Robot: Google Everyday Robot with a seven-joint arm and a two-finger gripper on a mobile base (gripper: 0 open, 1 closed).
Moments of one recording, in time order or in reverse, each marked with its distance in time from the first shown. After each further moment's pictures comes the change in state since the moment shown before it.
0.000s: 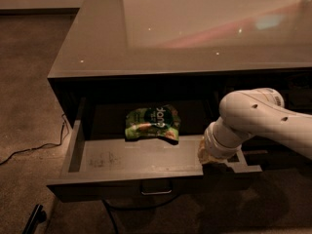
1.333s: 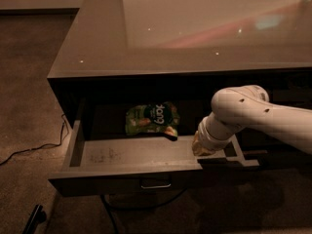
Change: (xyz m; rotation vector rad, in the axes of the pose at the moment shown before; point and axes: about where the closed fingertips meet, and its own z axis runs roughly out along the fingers) arm -0.004 -0.041 0.030 0.014 -0.015 -0.007
